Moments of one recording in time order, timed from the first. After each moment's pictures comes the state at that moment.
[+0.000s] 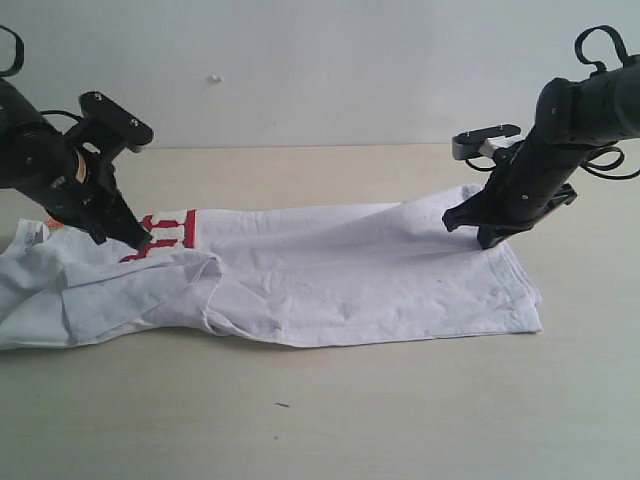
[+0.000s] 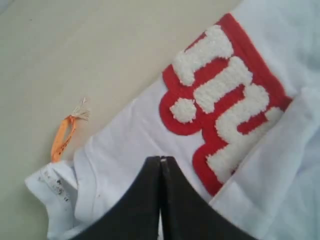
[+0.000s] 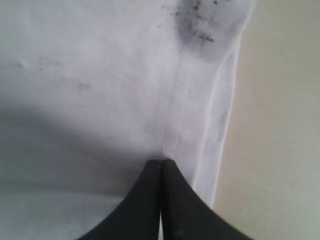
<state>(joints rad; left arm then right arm) -0.31 1.87 -1.15 0.58 0.42 -0.15 -0.03 2.22 -1.51 0.12 0.66 -0.26</state>
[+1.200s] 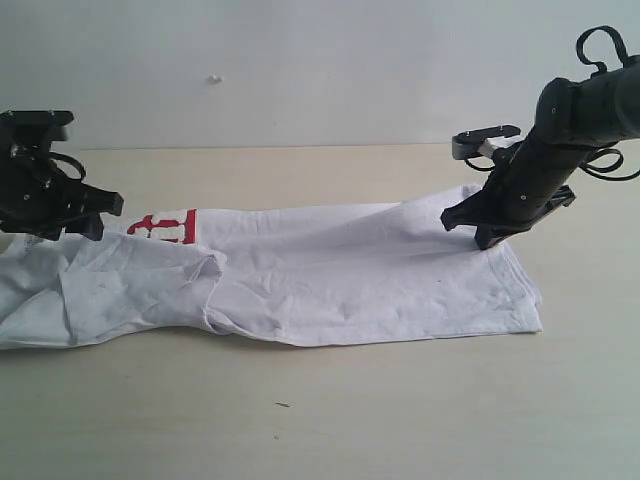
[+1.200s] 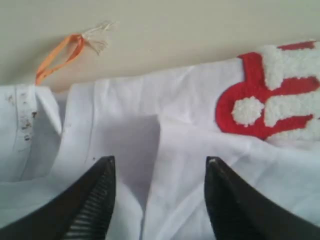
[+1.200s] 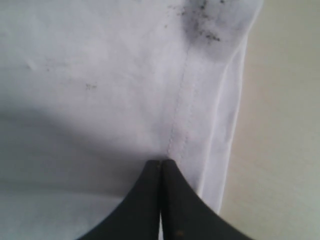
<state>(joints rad) -0.09 1.98 -1.26 -0.06 0.50 0.04 -0.03 2.22 -1.51 0.14 0.66 -0.26</state>
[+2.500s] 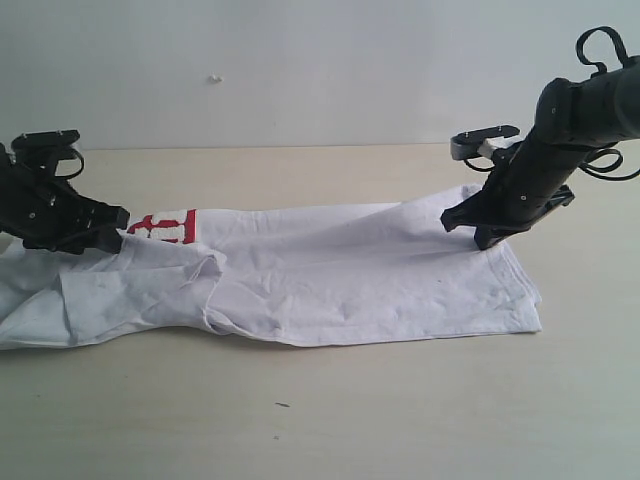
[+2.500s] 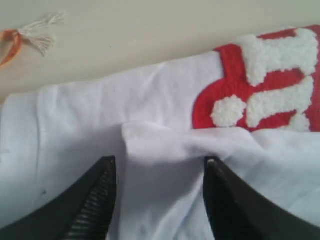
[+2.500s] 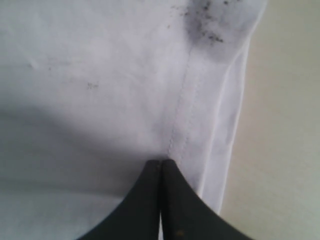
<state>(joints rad) -0.03 2.06 -1.26 -0.50 0.46 0.52 -0.03 2.23 -1.51 0.15 0.66 -0.28</state>
